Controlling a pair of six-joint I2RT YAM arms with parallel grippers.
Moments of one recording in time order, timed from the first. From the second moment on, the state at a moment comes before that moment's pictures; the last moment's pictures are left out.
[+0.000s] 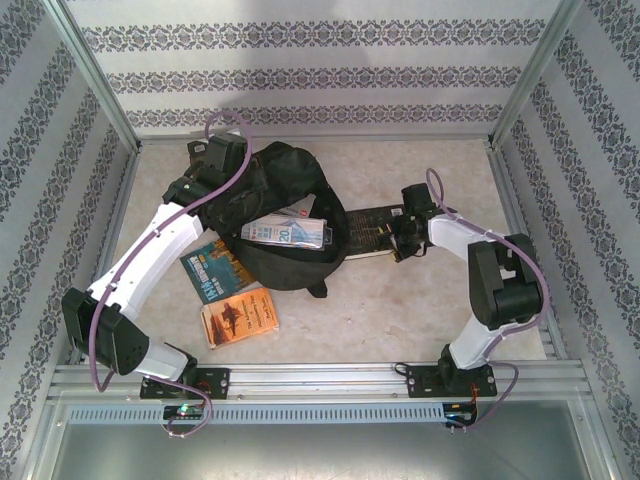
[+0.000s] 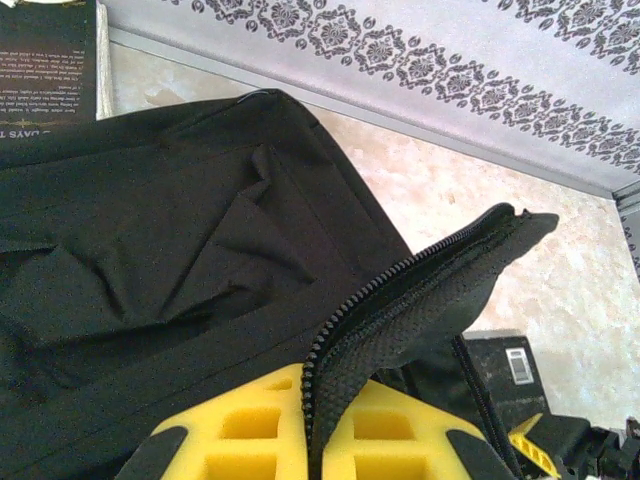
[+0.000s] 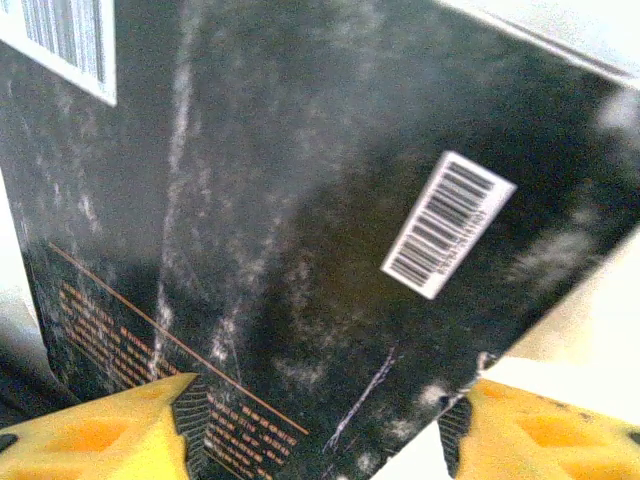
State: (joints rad) left arm -0.39 1.45 1.43 -0.62 -0.12 -0.61; right arm 0.18 1.70 0.97 -0.41 -0.24 1.34
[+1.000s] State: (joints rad) left arm -0.39 1.45 1.42 -0.62 -0.08 -0.61; right arm 0.16 1.73 1.00 -0.19 -0.23 1.27
